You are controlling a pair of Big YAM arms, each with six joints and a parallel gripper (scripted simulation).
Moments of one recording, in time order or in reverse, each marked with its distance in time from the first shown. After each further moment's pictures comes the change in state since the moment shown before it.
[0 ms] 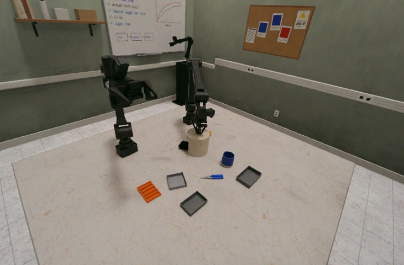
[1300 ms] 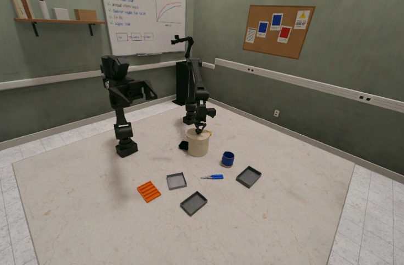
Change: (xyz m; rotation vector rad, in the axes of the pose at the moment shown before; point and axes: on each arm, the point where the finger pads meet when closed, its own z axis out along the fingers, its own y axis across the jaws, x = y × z) left arm 0.001 -0.002 -0.012 0.011 0.002 0.228; right arm 0.000 0.000 0.000 0.000 0.000 0.000
